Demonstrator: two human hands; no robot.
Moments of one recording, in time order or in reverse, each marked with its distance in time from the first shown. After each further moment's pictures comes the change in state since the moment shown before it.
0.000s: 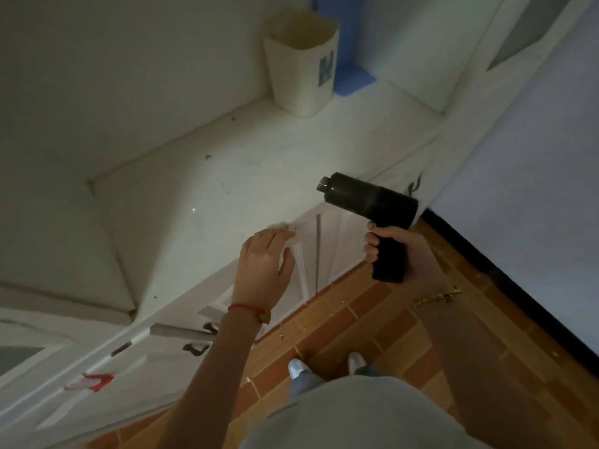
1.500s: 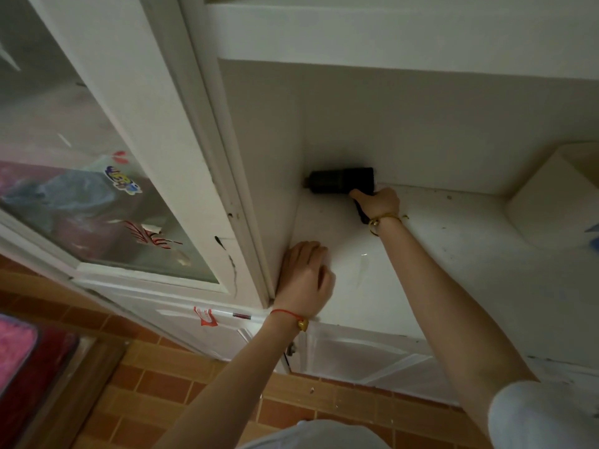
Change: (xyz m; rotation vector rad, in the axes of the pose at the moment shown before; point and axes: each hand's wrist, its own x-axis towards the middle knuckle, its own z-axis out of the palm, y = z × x) left_hand -0.010 -0.146 -0.060 0.185 0.466 -0.497; right_hand 0.293 0.103 0.301 -1.310 -0.032 -0.242
